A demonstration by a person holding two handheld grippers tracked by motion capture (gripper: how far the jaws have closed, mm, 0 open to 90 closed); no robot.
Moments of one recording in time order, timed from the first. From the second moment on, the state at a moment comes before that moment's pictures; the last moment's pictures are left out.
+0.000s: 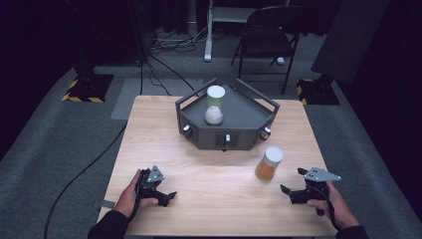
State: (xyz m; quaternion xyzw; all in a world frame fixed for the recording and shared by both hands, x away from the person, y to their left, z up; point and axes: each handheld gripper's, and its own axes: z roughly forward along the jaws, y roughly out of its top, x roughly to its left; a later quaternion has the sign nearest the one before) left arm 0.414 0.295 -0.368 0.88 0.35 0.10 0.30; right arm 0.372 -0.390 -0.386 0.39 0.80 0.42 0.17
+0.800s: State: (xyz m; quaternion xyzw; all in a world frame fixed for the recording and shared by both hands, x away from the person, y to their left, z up) left arm 0.414 0.295 -0.368 0.88 0.35 0.10 0.30; right arm 0.383 -0.370 -0.382 0.39 0.79 0.44 0.17
